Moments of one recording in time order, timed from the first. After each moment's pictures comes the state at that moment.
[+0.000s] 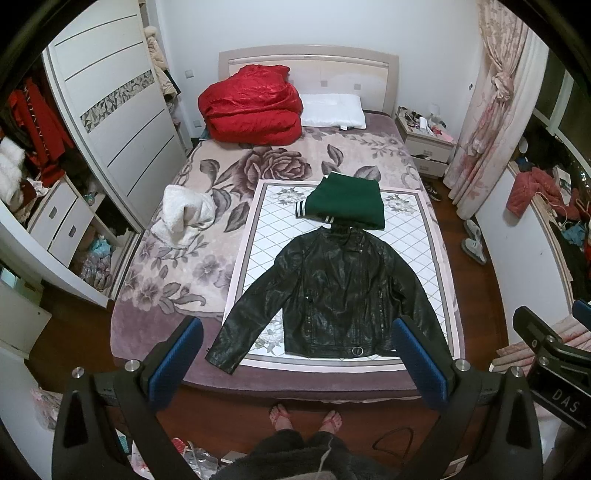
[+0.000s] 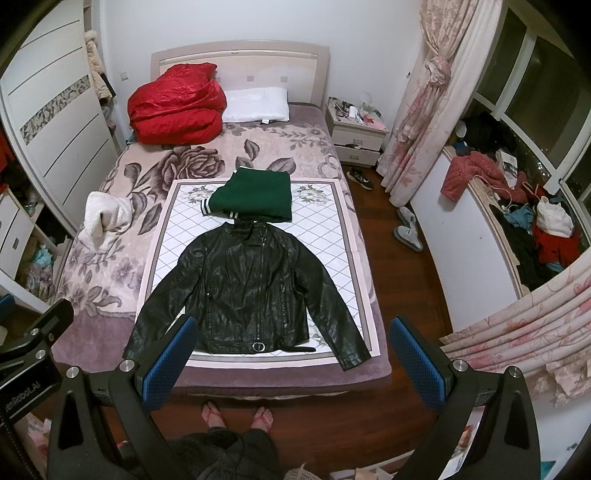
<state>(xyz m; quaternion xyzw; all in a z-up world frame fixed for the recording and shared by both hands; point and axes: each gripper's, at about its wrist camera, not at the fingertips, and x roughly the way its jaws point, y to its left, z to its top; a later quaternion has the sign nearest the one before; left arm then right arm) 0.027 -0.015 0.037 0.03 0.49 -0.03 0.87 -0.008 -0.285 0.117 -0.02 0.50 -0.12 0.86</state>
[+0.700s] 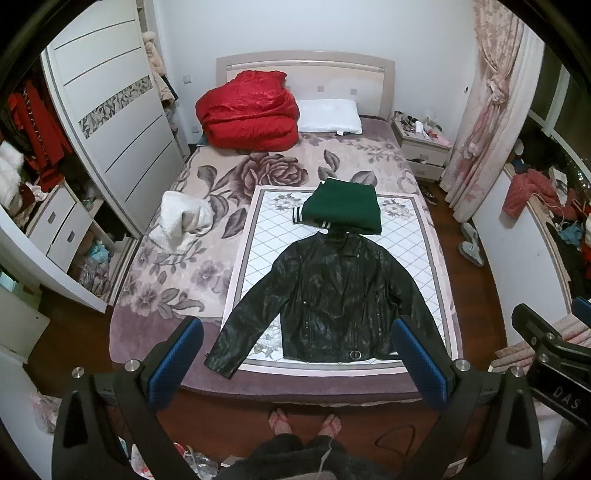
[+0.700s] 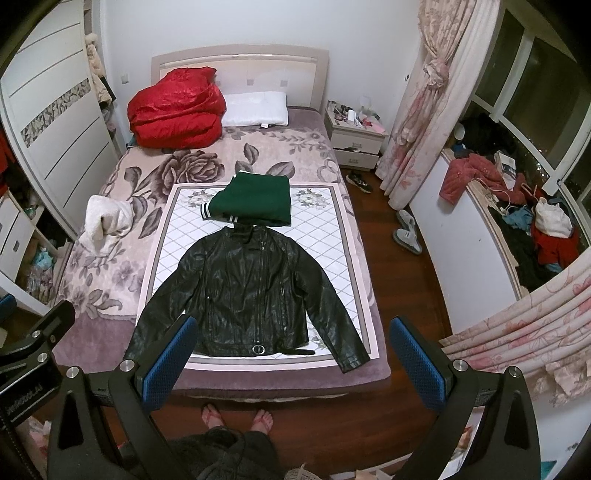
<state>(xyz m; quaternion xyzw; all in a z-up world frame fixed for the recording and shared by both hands) 0.031 -0.036 0.047 0.03 0.48 -0.03 0.87 -0.005 -0.287 0.129 -0.02 0.50 -0.12 0.86</state>
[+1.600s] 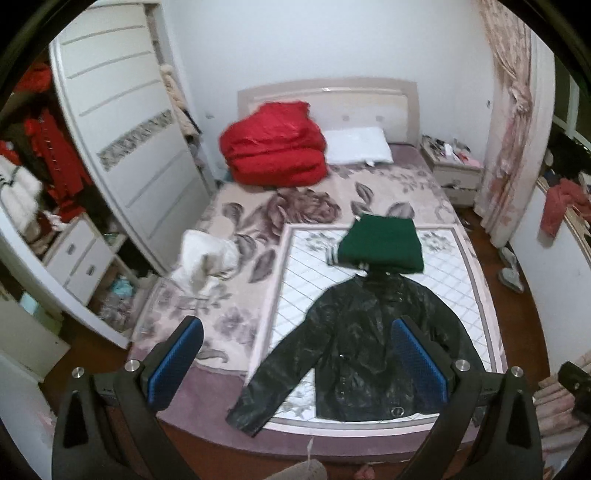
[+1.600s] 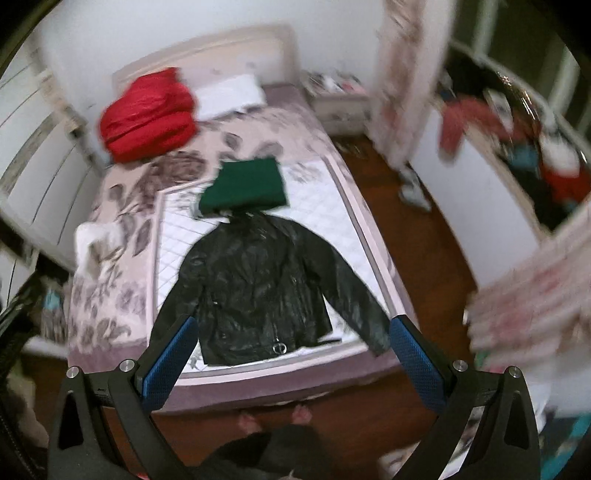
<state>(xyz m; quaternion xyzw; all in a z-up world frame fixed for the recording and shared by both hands) 0.112 -0.041 -0.027 0.07 0.42 0.02 0.91 0.043 -0.341 0.033 0.10 0.53 -0.17 0.82</state>
